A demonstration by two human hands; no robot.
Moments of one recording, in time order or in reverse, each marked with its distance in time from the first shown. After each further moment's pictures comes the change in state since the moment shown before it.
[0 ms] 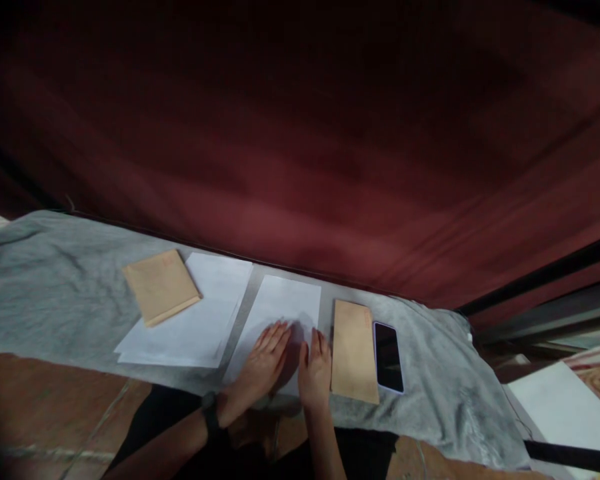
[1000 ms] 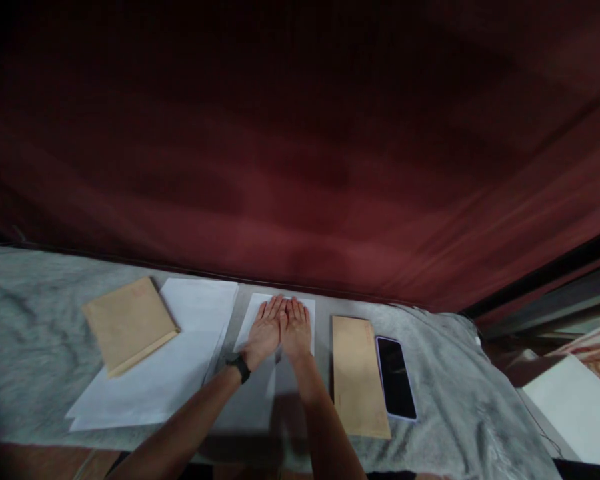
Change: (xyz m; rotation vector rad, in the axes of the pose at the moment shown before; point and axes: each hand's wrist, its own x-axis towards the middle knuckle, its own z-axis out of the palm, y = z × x) left_hand 0.135 -0.067 0.027 0.217 -0.086 -0.128; right_hand 0.130 -0.012 0.091 -0.252 -0.203 -0.198
